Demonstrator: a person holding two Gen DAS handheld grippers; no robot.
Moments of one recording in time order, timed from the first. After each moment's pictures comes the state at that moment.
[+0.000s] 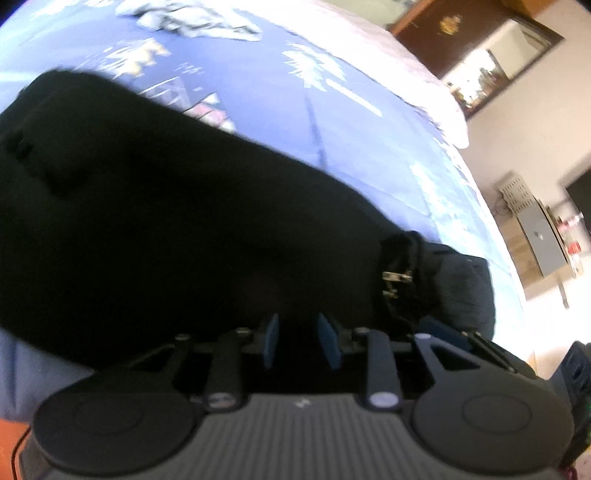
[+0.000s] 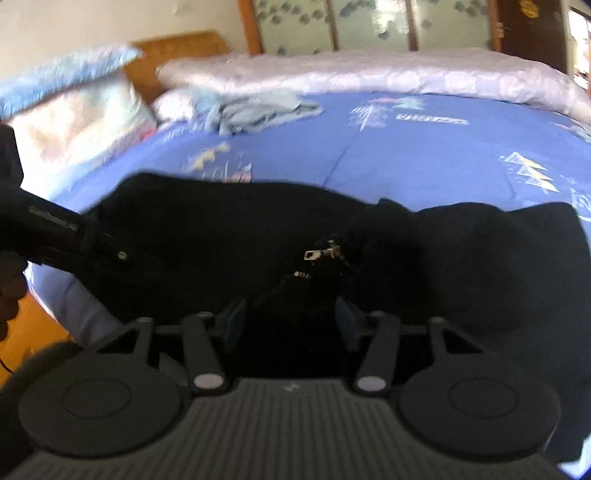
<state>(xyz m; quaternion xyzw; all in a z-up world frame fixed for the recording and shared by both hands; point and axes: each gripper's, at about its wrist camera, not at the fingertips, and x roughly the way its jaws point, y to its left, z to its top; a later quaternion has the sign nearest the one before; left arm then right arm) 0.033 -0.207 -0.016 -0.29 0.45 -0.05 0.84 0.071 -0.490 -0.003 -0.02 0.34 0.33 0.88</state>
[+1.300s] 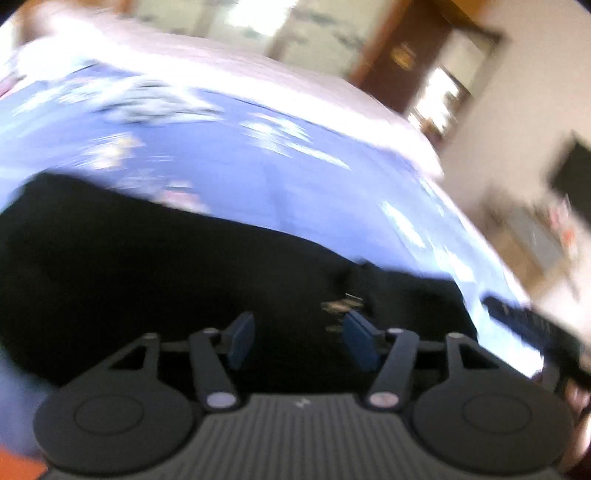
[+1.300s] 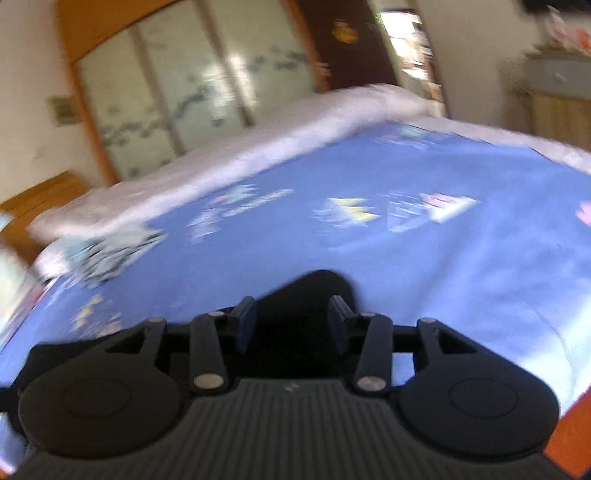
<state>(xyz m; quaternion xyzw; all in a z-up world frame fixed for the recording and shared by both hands) -0.018 -0.214 0.019 -0.25 0.34 -0.01 0.91 0.068 -0.582 0.029 0.12 0.24 0.12 0.95</state>
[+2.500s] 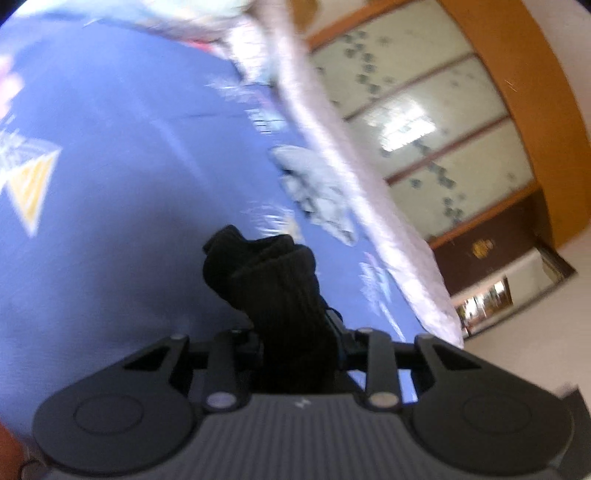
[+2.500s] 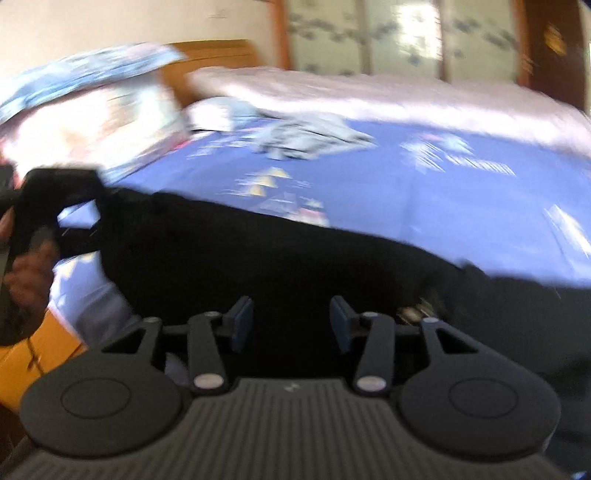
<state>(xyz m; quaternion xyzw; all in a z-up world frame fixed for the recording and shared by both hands) -0.056 -0.047 -0.007 -0.49 0.18 0.10 0.85 0.043 -0.376 0.028 -0.08 0.30 0.37 0.88</state>
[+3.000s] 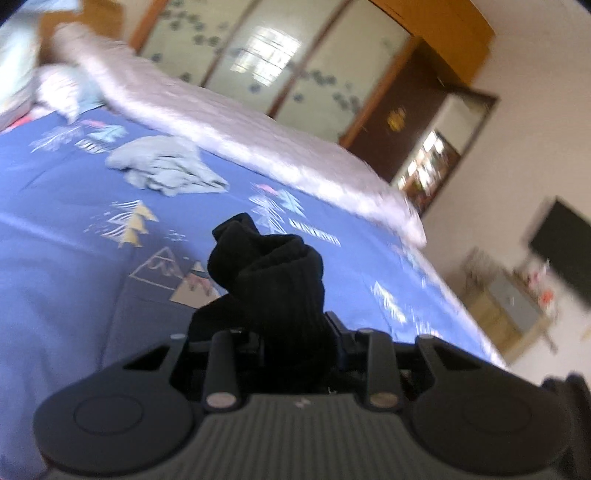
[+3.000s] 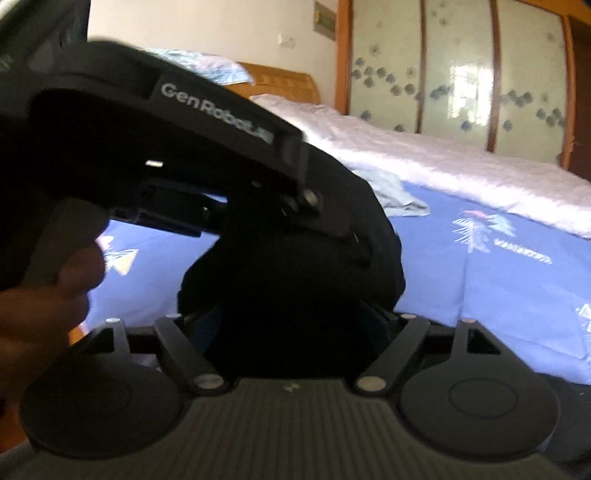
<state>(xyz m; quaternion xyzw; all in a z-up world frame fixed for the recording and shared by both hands) -0.007 -0.192 0.075 -0.25 0.26 -0.04 0.93 0.029 -0.322 0.046 -0.12 0.21 0.40 0.88</state>
